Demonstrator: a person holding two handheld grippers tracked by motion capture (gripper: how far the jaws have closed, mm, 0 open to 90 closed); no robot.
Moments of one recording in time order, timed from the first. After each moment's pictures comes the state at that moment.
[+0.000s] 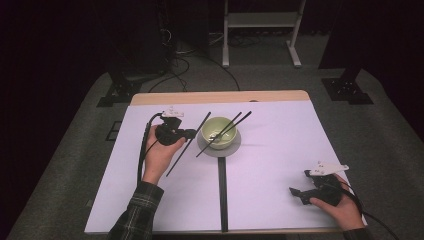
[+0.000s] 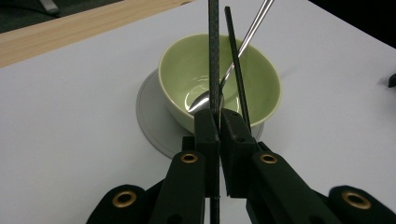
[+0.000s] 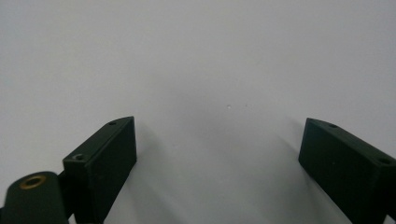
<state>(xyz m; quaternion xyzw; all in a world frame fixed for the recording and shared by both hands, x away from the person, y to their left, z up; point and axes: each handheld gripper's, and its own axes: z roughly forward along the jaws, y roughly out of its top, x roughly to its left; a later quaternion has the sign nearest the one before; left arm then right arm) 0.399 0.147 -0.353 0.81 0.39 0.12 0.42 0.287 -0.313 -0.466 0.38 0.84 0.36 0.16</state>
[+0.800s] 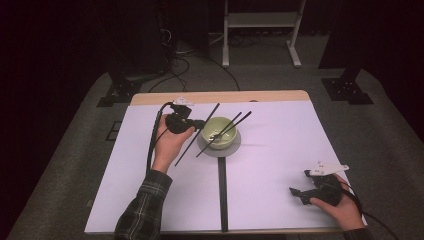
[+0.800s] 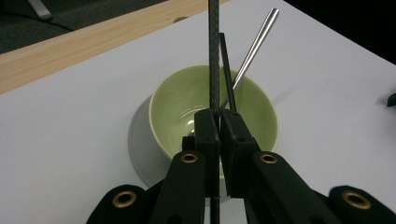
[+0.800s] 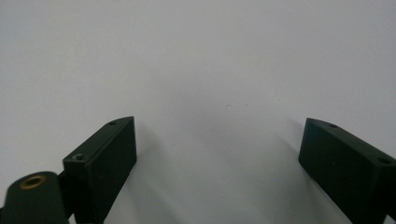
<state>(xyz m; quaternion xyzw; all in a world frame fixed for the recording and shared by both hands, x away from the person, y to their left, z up) 0.425 0.122 -0.340 0.82 0.38 0.12 0.42 0.287 -0.313 -0.466 0.38 0.84 0.36 0.16</state>
